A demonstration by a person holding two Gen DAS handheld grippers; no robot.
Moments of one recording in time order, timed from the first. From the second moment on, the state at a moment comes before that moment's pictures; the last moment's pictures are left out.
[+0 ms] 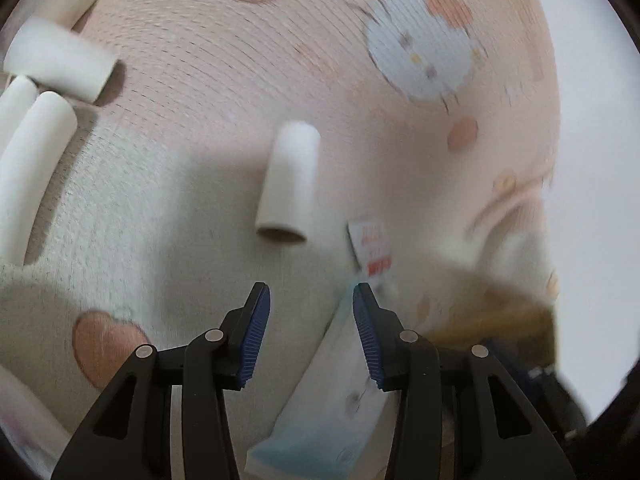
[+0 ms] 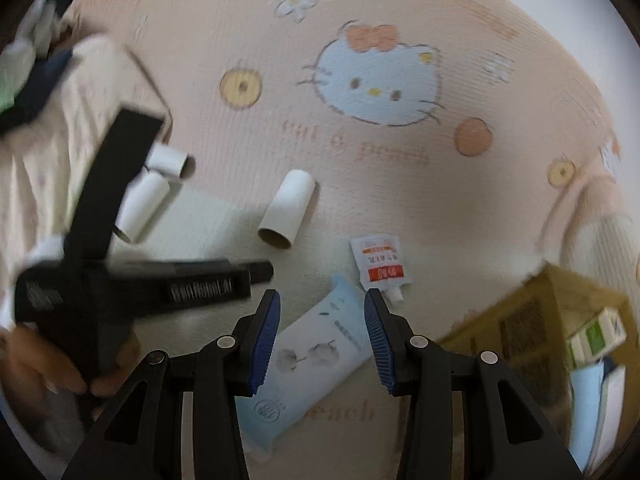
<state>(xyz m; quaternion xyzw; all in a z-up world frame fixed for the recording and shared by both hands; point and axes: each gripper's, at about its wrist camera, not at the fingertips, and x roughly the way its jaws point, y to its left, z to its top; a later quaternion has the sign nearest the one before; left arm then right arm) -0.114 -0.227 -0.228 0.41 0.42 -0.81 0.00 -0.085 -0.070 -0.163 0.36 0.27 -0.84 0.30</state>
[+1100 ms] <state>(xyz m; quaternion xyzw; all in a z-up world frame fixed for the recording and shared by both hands) -0.181 -0.298 -0.309 0.37 0.62 -0.69 -0.02 -0.211 -0.140 -0.253 0.51 0.08 -0.78 0.35</state>
